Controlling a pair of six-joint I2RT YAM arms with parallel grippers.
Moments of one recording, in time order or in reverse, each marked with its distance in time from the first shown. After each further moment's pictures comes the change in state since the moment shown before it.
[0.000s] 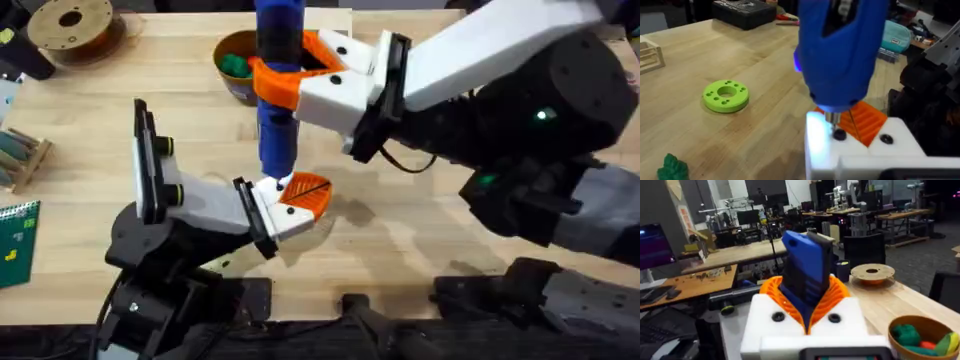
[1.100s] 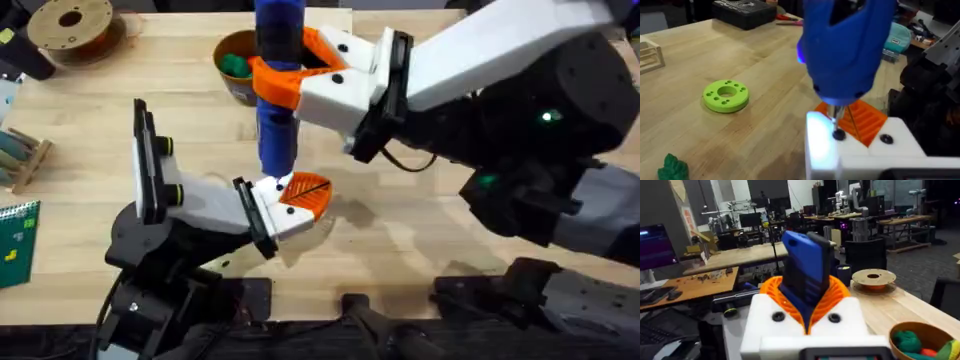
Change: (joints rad) left arm 0.000 0.000 0.000 0.000 0.002 0.000; right arm 0.000 0.000 0.000 0.028 -0.005 -0.003
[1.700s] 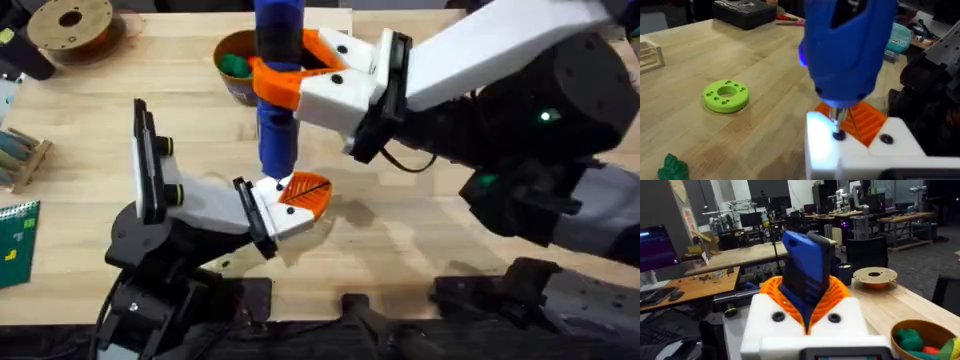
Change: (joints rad) left arm 0.000 0.000 0.000 0.000 0.000 0.000; right arm 0.000 0.000 0.000 -0.007 0.000 0.012
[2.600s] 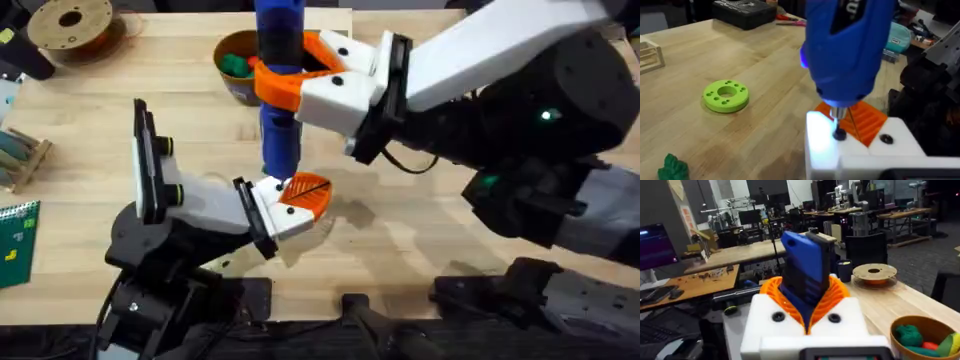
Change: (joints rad) left arm 0.000 0.000 0.000 0.000 0.000 0.000; right arm 0.000 -0.012 0.000 -0.032 0.001 -0.001
